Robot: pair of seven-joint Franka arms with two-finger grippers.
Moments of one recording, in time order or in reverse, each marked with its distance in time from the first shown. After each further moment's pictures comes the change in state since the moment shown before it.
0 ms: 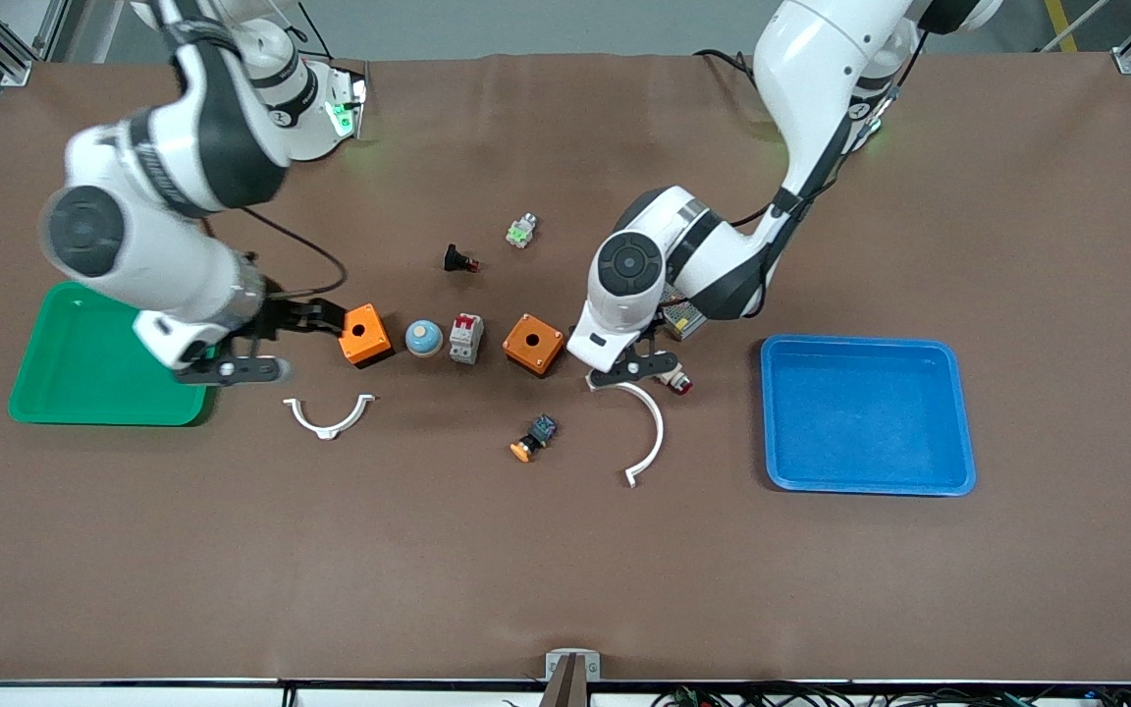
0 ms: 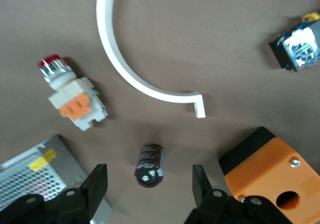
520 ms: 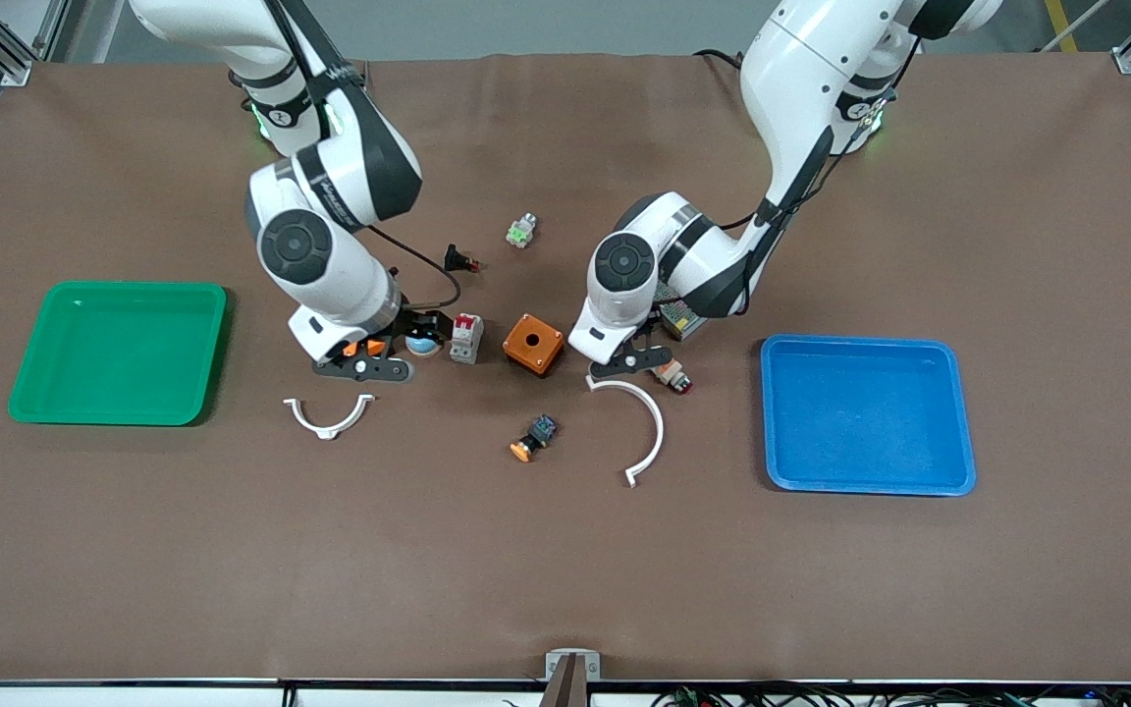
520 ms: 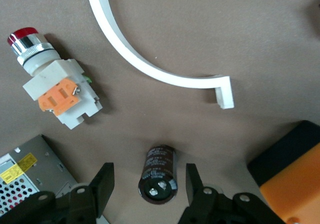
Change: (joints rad) left arm -0.008 0.012 0.001 -0.097 0.030 0.088 -0.004; right arm 0.164 0.131 0.001 -0.058 0.000 0.203 0.226
